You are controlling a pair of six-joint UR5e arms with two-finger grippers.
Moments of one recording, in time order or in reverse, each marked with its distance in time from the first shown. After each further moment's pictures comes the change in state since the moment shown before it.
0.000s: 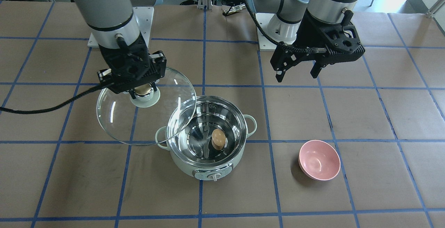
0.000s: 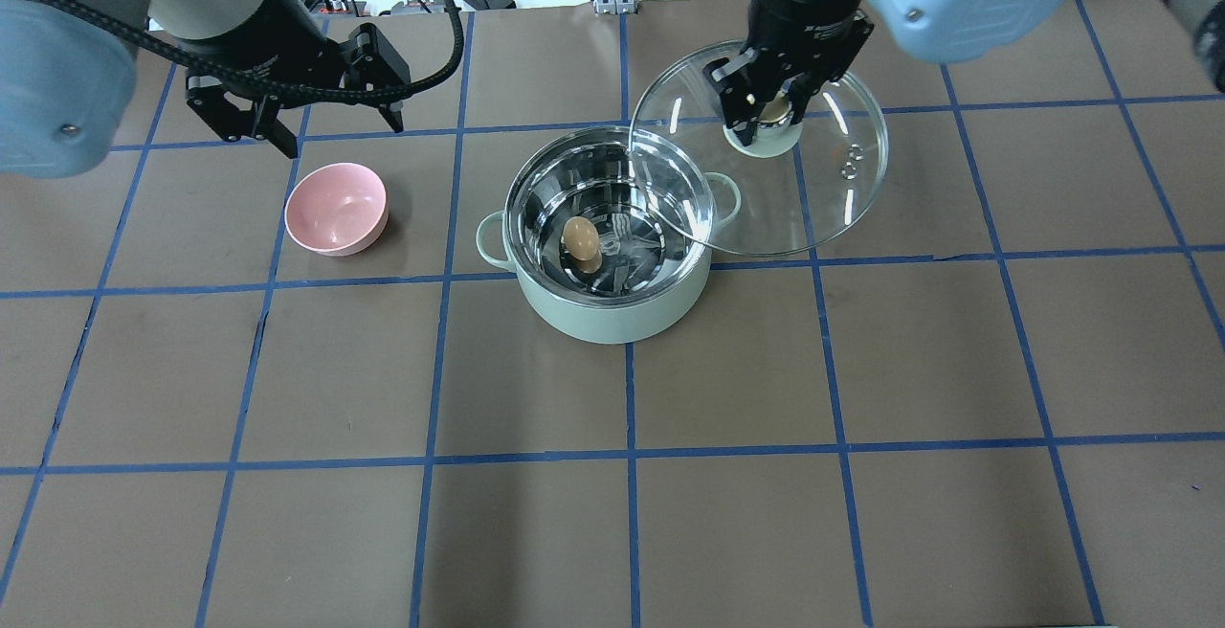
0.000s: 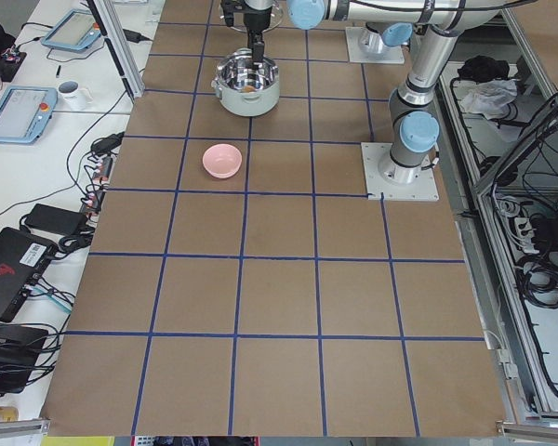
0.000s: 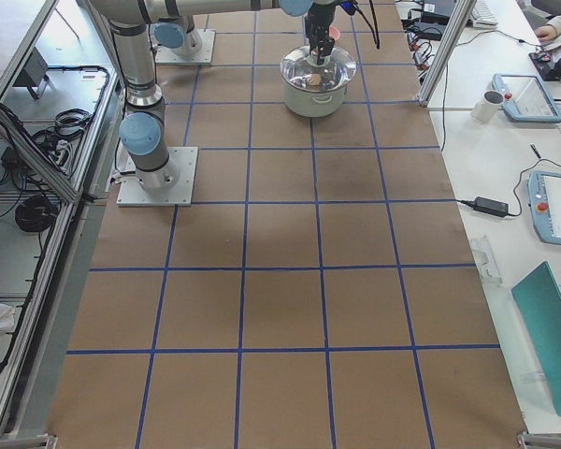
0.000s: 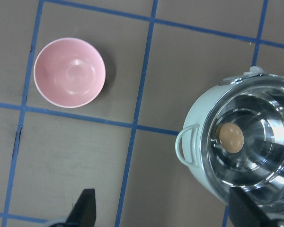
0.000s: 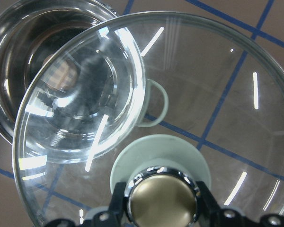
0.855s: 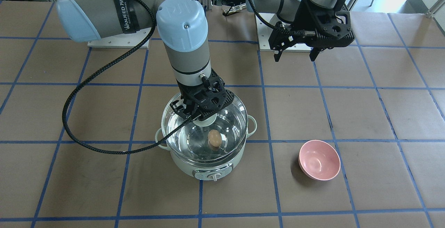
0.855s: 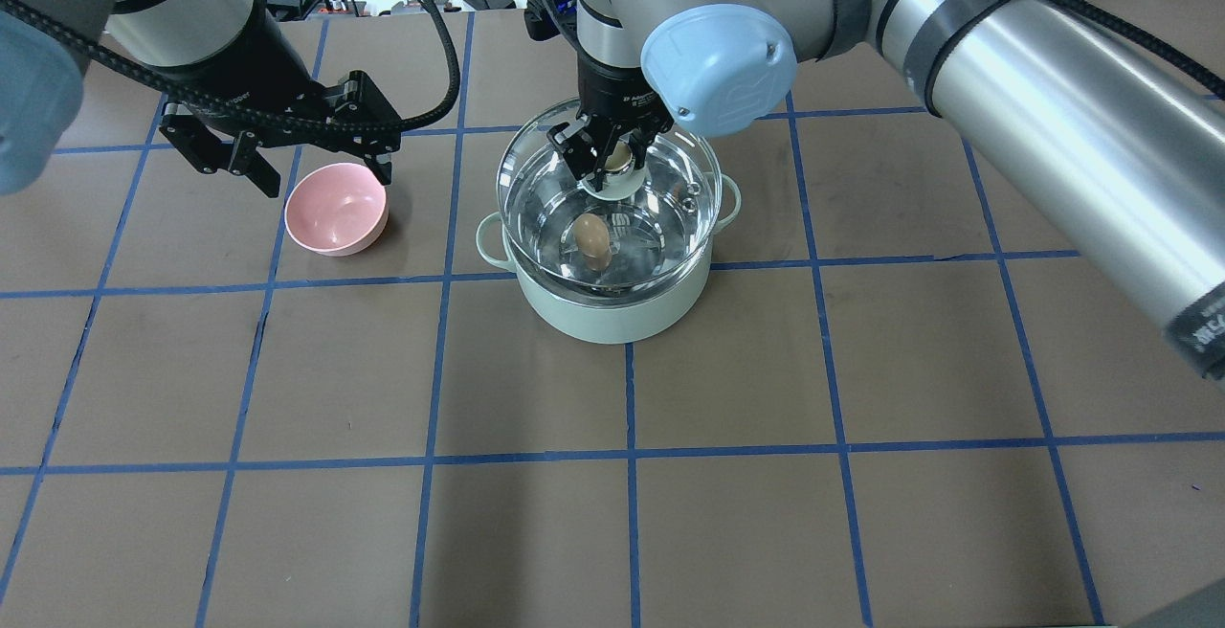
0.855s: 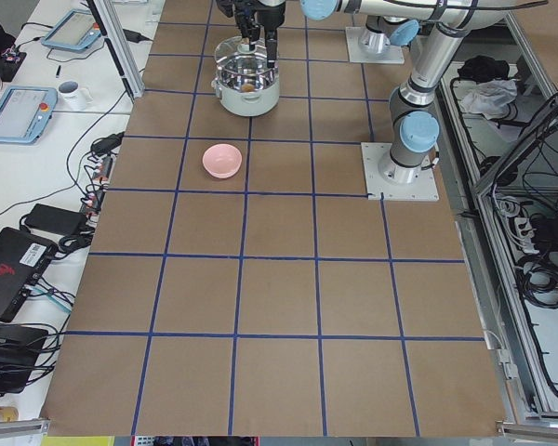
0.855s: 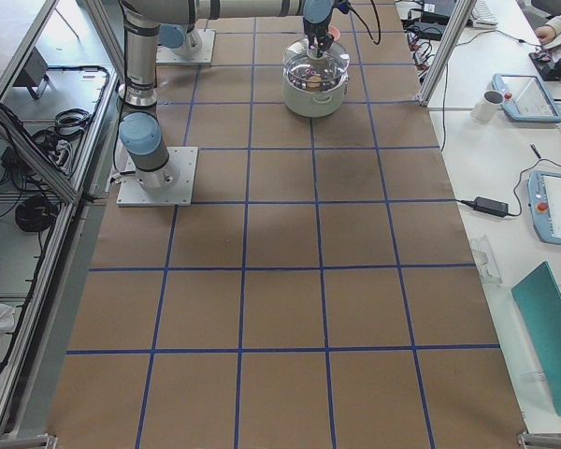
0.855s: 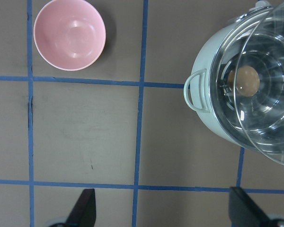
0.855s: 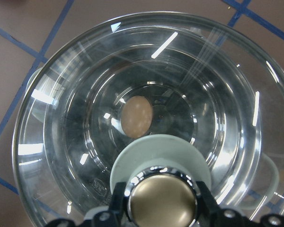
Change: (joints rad) left arm -0.006 0.048 0.001 -0.148 0.008 0.128; right arm 0.171 0.192 -0.047 -0.147 0.076 0.030
